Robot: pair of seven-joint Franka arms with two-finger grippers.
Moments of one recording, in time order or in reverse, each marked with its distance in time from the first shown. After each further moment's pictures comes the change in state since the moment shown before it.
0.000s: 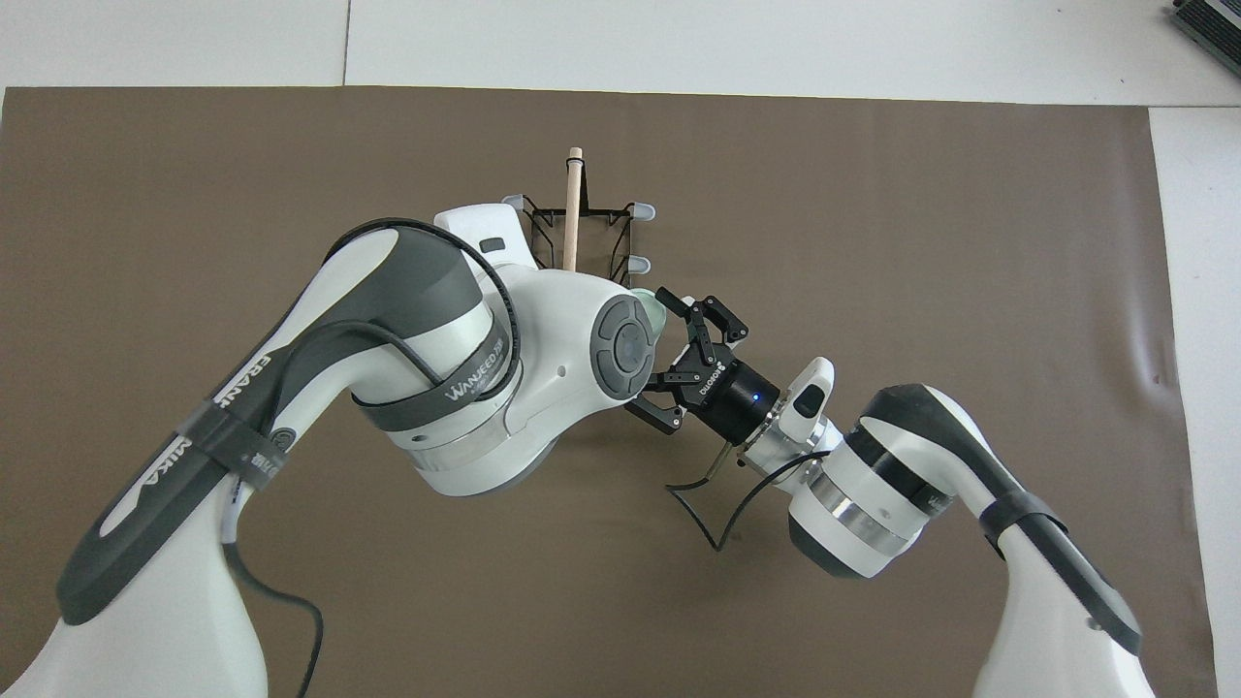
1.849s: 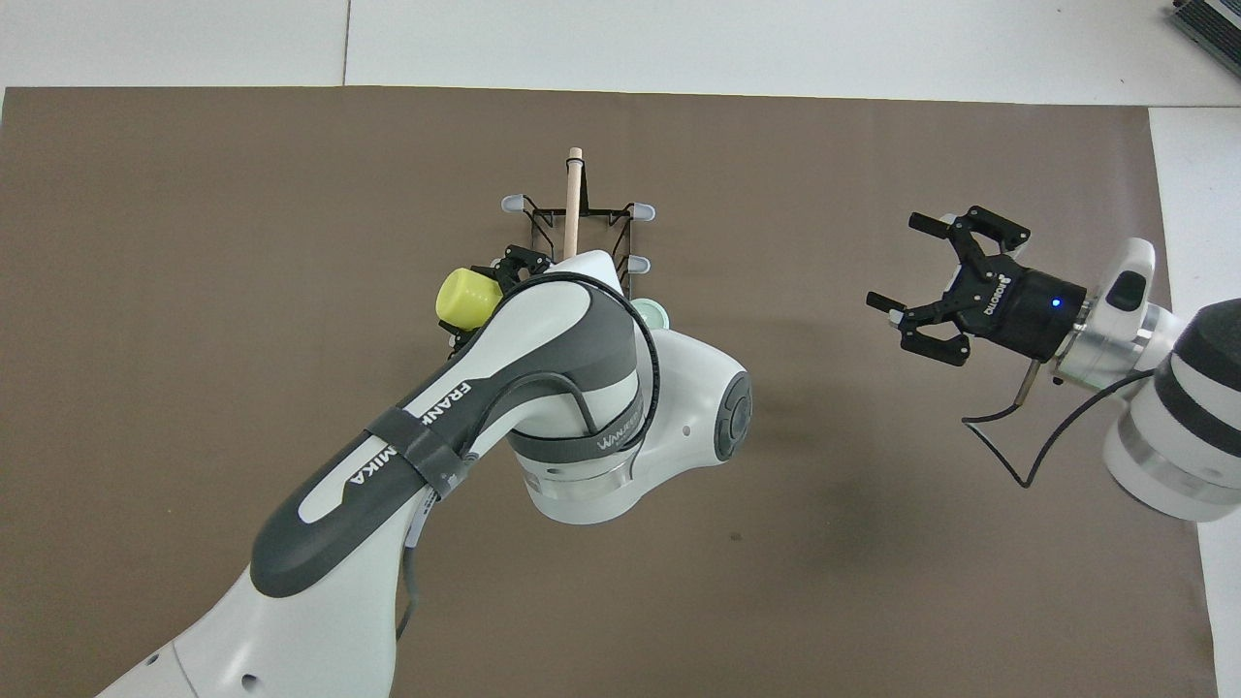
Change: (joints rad) left arm -0.151 0.127 -0.013 0.040 0.183 -0.070 -0.272; right arm -0.589 -0.154 -0.021 0.189 -1.350 -0.051 0.652
